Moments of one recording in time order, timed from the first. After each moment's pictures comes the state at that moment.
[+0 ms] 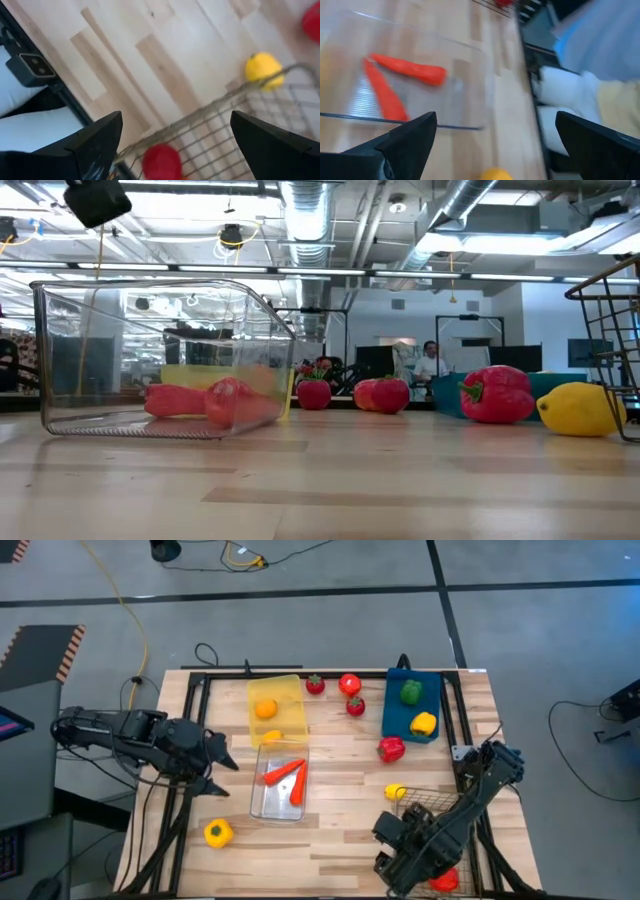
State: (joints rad) left arm -0.18 0.71 0.89 -0.85 0.25 -0.43; right arm 0.75 1.92 1.96 -1.53 0.26 1.35
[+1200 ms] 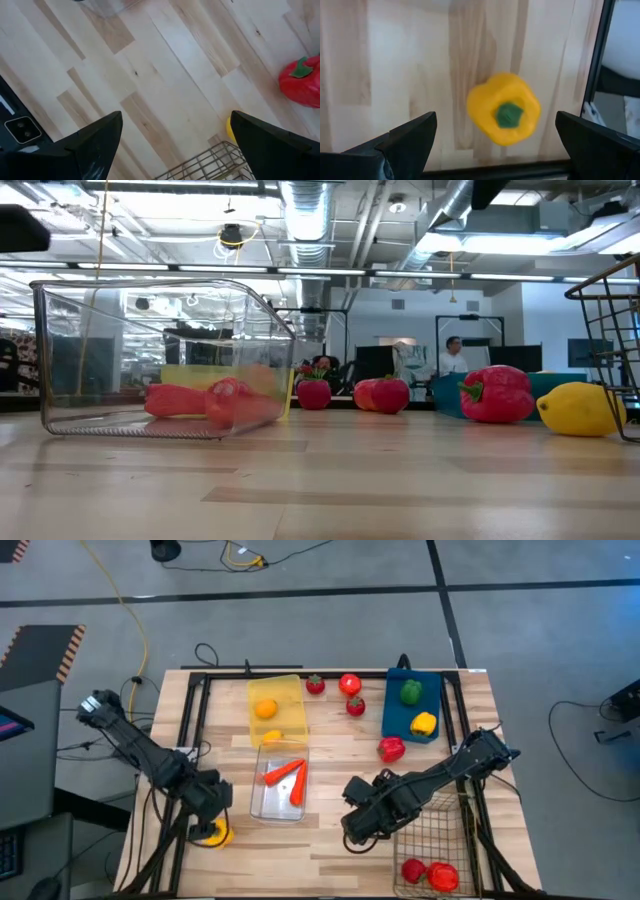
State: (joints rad) left arm -0.67 1.11 0.89 -1.04 0.10 -0.82; right arm 0.50 1.92 1.96 -1.45 0.27 1.09
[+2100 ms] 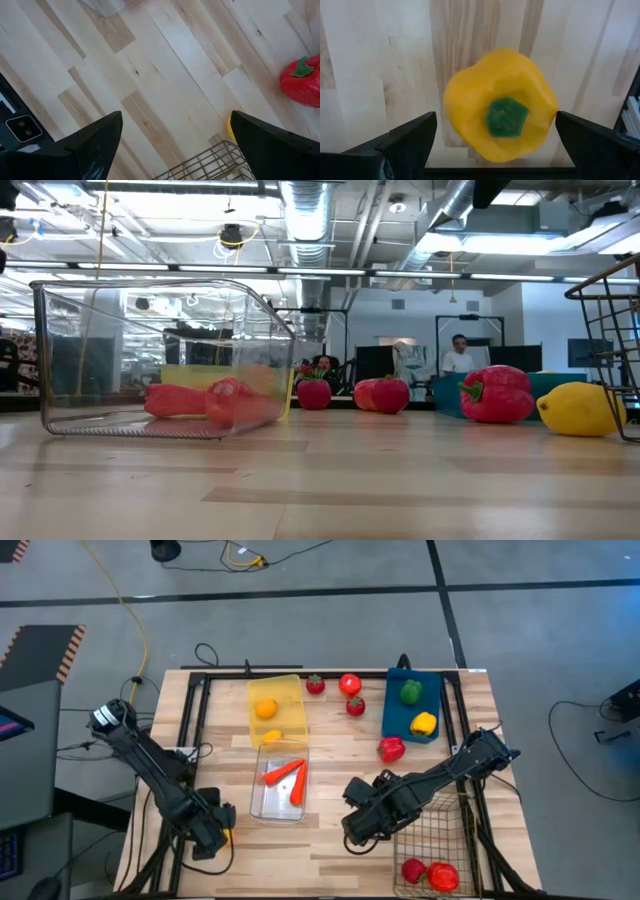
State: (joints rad) left arm -0.83 1.36 0.89 -0.97 0.07 -0.95; right arm 0.50 1.92 1.96 -1.45 0.27 1.09
